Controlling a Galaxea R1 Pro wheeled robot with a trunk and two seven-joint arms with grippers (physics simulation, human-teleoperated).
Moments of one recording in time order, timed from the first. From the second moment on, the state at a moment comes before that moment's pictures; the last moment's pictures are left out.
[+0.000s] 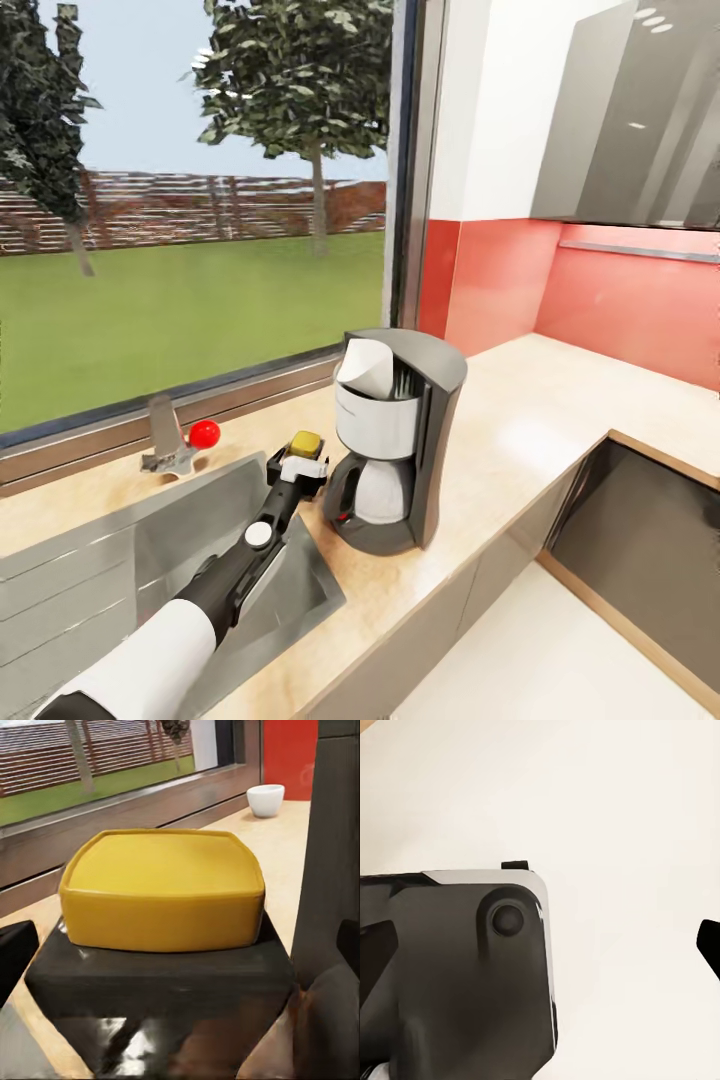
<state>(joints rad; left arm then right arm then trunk) -0.71 -0.05 -0.40 -0.64 0.05 -0.28 0.16 -0.01 -0.01 -0.04 -0.24 0.00 -0.18 -0.09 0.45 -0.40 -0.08</state>
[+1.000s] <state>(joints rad) -0.71 -0.05 -0.41 -0.64 0.05 -0.28 0.16 -0.01 -0.01 -0.05 -0.24 0.00 -0.18 -0.09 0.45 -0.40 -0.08</state>
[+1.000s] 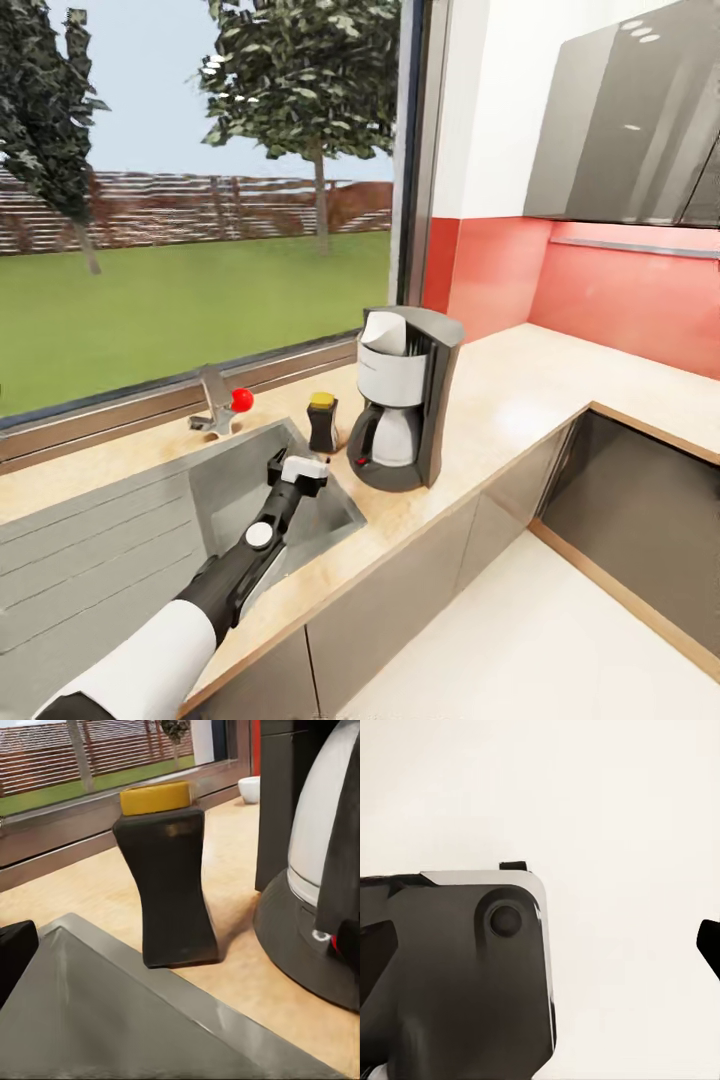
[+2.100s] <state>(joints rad) -0.36 0.02 -0.46 -1.04 0.04 -0.28 0.07 -0.01 -0.01 -0.05 -0.24 0.00 -0.18 -0.09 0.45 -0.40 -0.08</state>
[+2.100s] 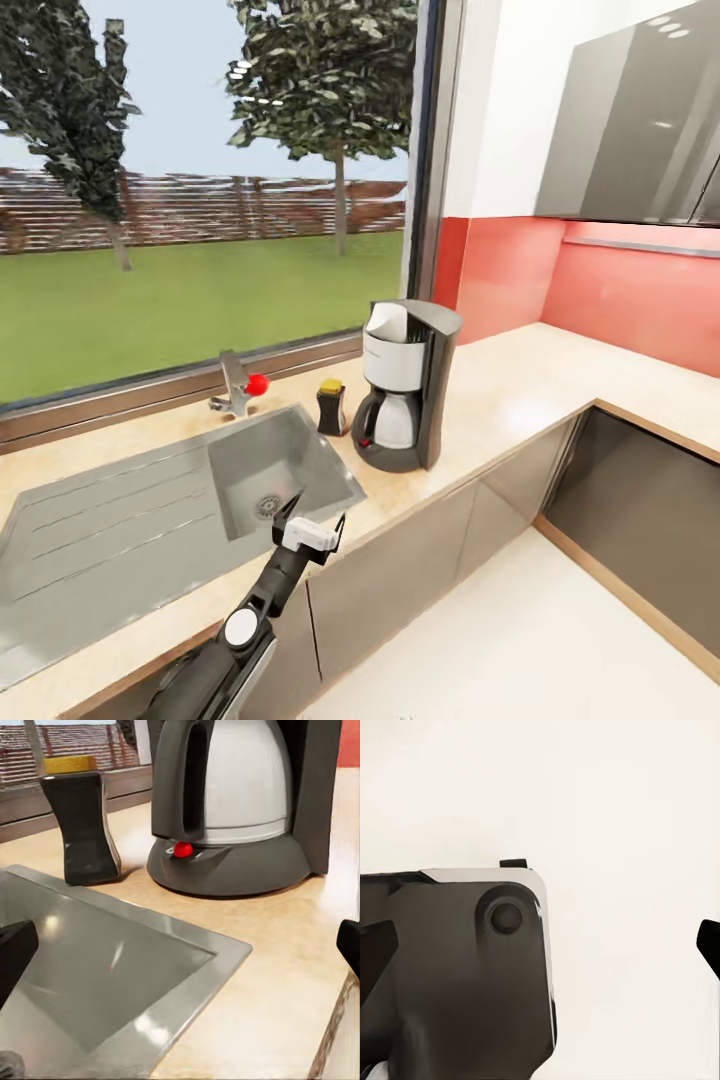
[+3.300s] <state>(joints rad) -0.36 0.02 -0.45 -1.04 0.04 -0.28 0.08 -0.01 -0.01 -0.05 -0.24 0.00 -0.18 -0.09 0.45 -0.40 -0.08</state>
